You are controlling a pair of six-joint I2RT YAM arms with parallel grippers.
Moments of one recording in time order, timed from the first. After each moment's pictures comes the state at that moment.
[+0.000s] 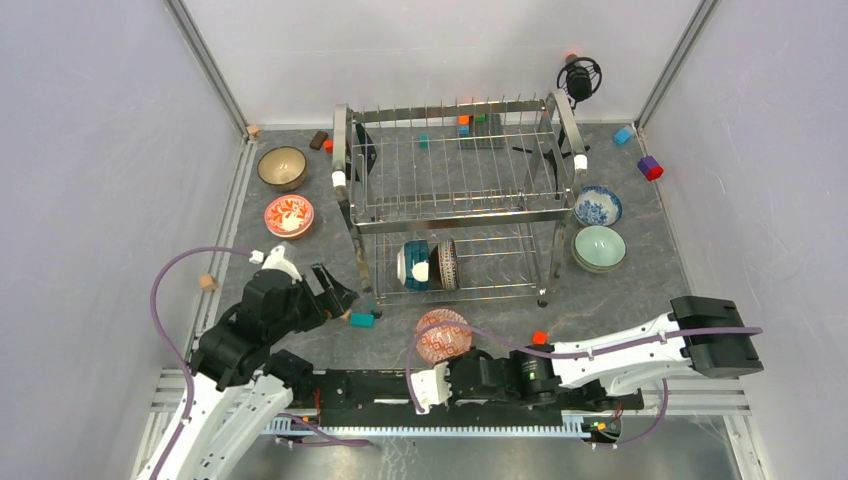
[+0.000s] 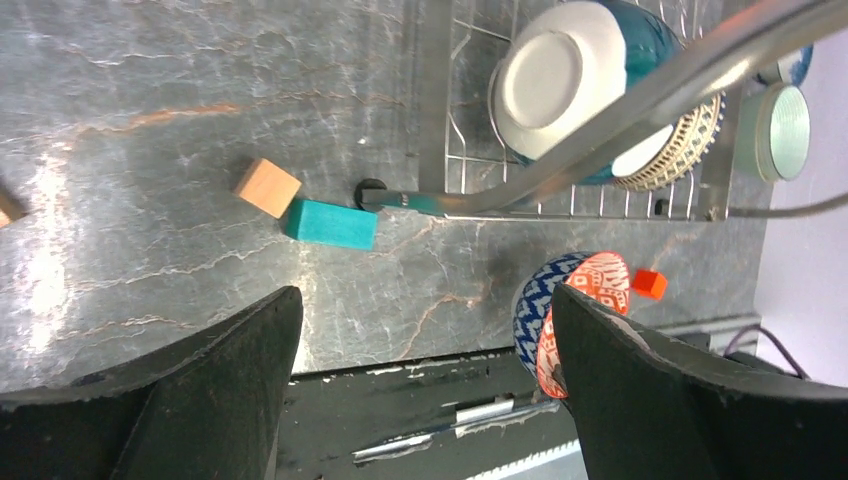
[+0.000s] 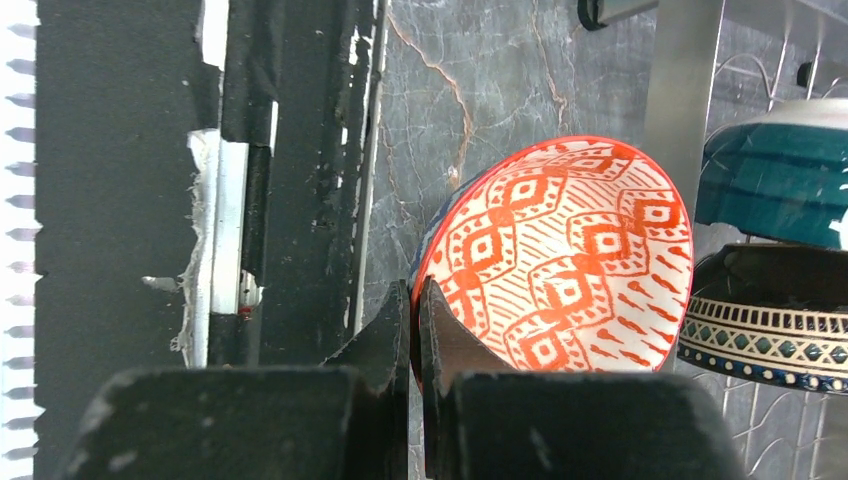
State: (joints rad) left arm -0.45 0.40 0.69 -0.97 0.00 -0.79; right arm 1.66 1.23 0.58 -0.10 0.35 -0.38
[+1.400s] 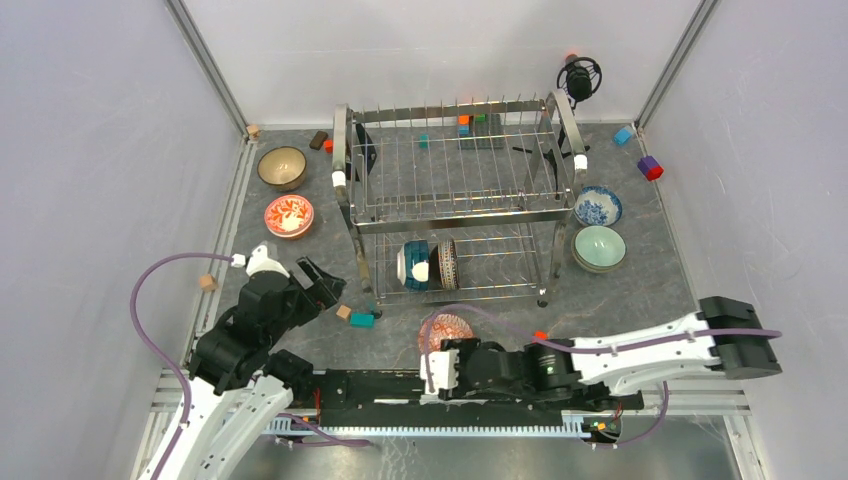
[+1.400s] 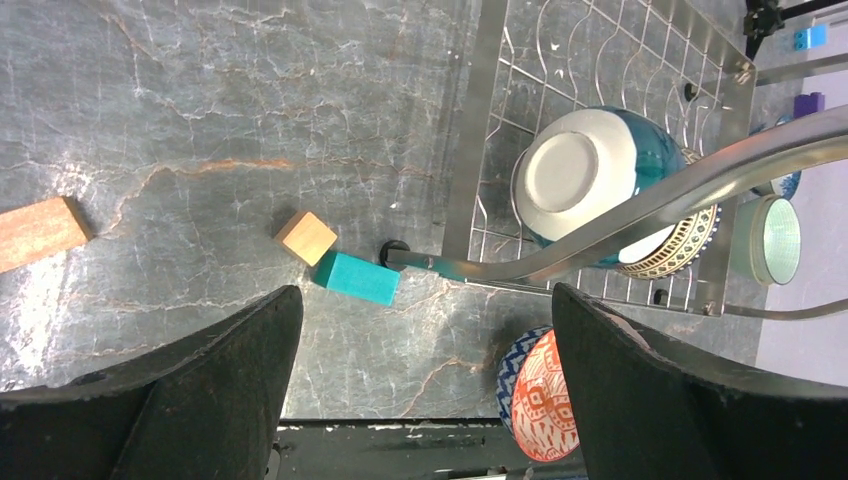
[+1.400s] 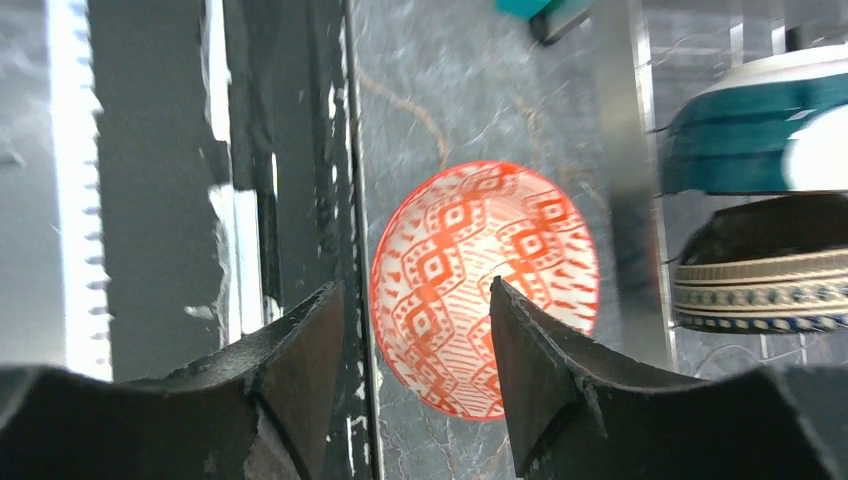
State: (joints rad) left arm -0.45 0.37 0.69 -0.96 -0.20 -0.88; right arm 1.63 1.15 0.55 -0.09 0.33 -0.23
